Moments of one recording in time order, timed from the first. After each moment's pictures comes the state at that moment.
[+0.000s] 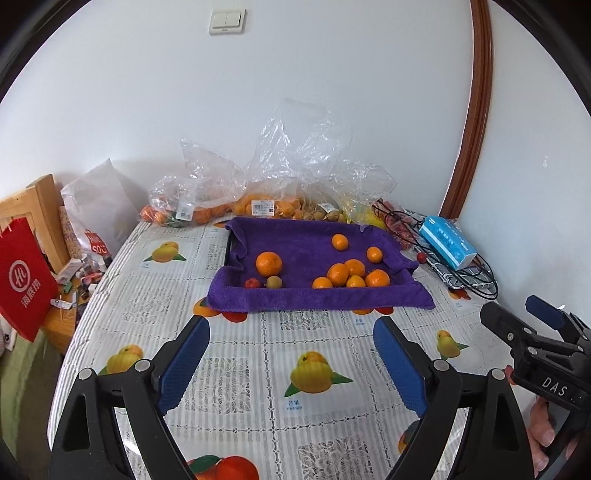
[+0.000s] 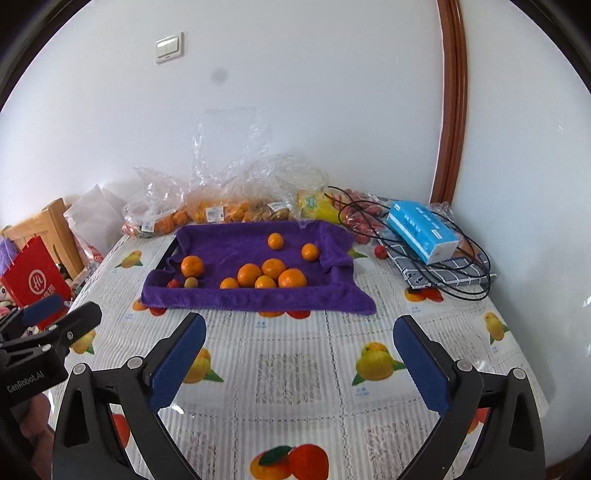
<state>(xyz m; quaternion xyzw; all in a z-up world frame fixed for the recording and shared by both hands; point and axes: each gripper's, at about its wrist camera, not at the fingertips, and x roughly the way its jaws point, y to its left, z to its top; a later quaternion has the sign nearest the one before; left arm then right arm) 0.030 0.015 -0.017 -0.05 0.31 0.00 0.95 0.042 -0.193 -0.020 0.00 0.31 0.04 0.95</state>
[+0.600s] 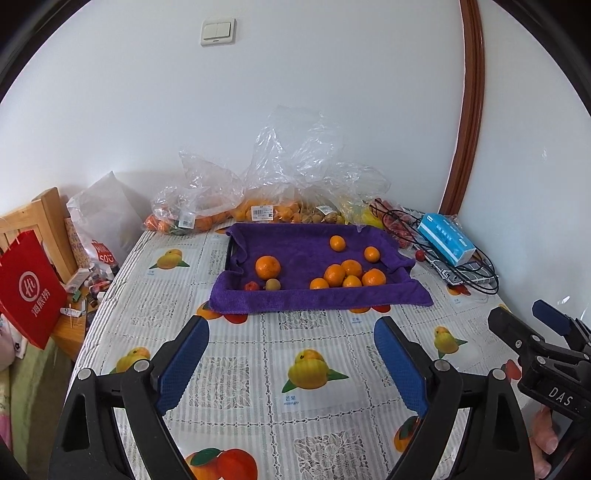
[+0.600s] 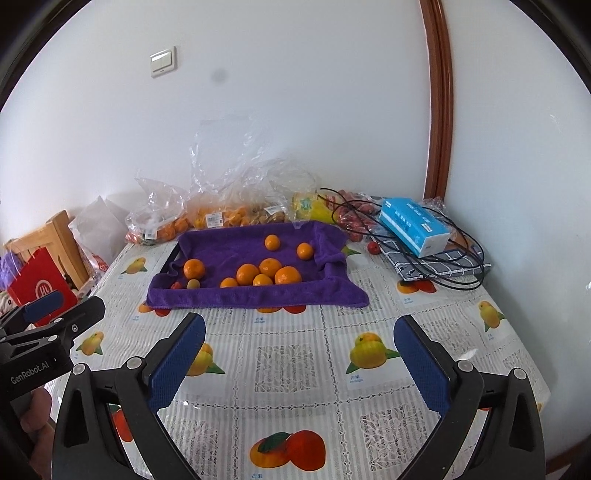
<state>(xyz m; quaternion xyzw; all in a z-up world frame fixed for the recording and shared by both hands) 0.021 -0.001 -0.007 -0.03 0.30 0.01 0.95 0.022 -0.210 -0.016 0.02 0.30 0.04 0.95</state>
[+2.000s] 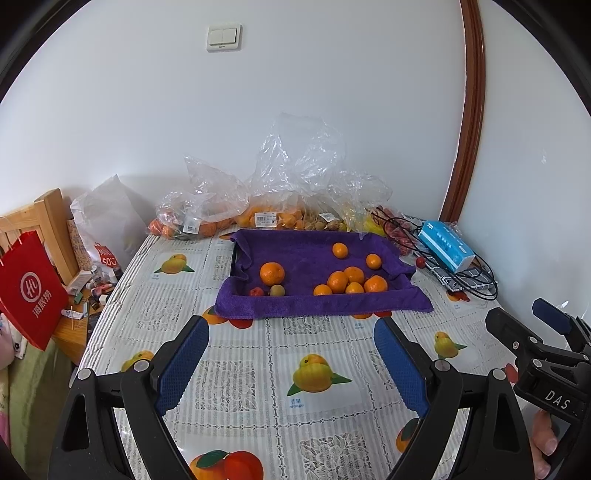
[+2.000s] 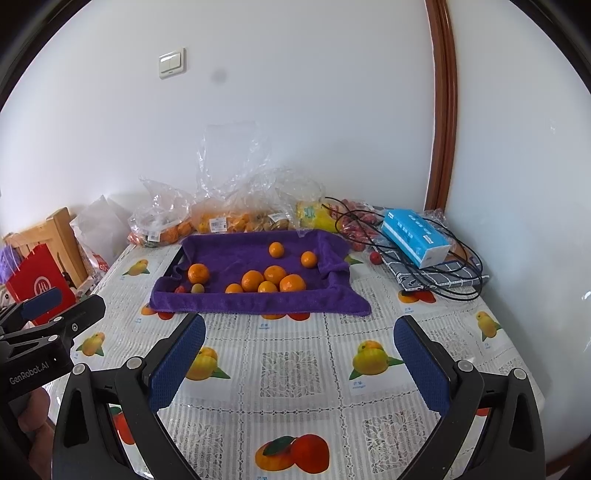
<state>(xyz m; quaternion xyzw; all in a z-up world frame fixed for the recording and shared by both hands) 0.017 0.008 -0.002 -0.03 0.30 0.00 0.95 0.018 -0.199 -0.008 0.01 0.28 0.04 0.96</state>
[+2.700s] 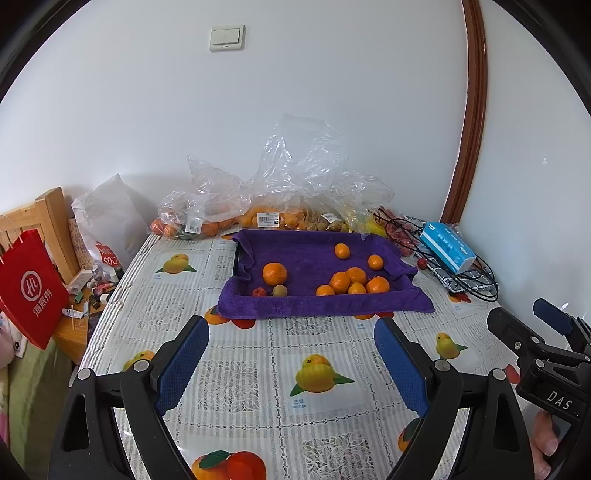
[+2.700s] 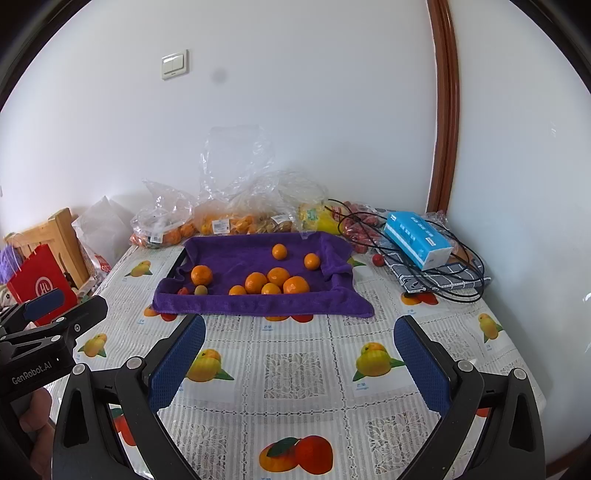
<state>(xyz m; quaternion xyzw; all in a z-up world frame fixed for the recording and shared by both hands) 0.017 0.009 -0.001 -0.03 0.30 0.00 0.95 0.016 -0.196 -0.006 0.01 0.28 0.04 0.96</state>
